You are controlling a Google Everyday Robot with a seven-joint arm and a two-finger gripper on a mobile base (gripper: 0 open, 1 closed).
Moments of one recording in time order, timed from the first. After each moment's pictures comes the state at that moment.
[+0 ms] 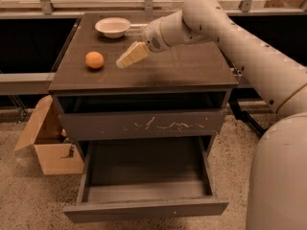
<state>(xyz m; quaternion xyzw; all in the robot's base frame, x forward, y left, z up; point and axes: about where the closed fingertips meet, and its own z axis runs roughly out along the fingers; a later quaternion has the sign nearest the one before) 0.749 0.053 0.891 -0.51 0.70 0.23 0.45</state>
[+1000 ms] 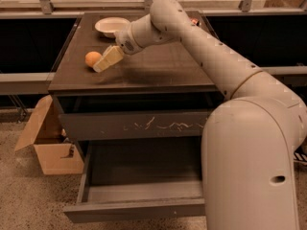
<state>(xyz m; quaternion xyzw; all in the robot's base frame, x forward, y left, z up) 0.769 0.139 0.861 -0.55 0.67 0.26 0.42</state>
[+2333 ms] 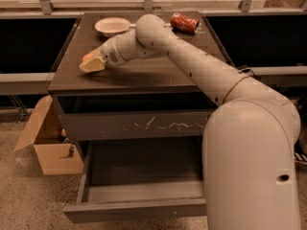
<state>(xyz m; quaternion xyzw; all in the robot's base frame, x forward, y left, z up) 0.748 0.197 0.838 -0.52 0.67 0.32 0.43</state>
